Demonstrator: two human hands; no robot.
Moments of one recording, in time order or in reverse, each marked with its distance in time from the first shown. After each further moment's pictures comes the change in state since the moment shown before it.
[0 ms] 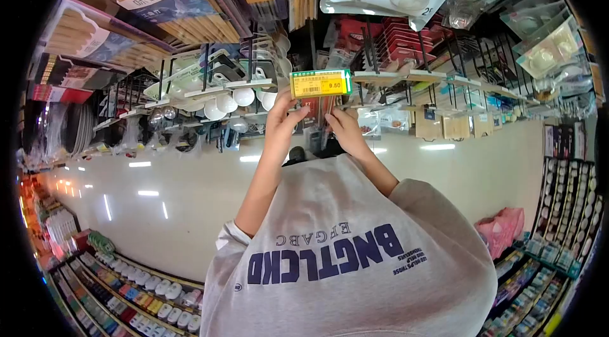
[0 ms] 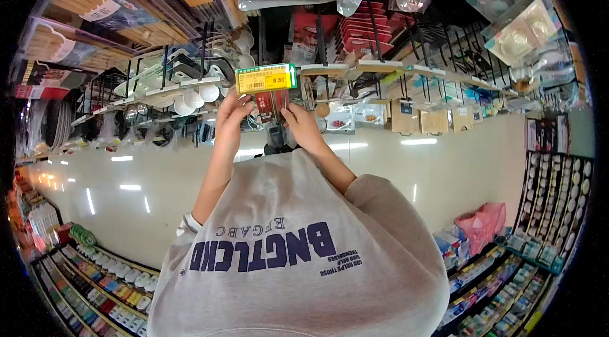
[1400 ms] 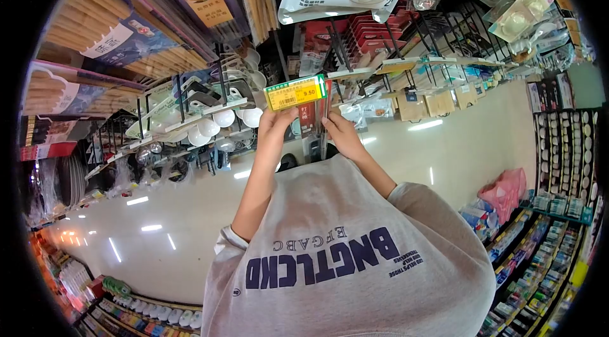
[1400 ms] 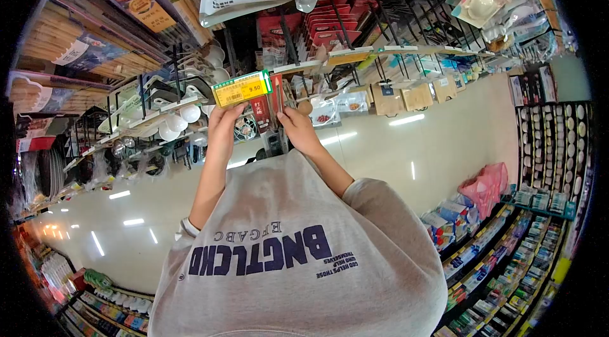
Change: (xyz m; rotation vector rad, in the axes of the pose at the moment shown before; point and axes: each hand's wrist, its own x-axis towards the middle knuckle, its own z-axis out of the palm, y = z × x) left_hand 0.011 0.004 0.013 -0.279 -0.099 -0.211; right_hand -0.015 0.018 -0.017 -0.050 0.081 0.100
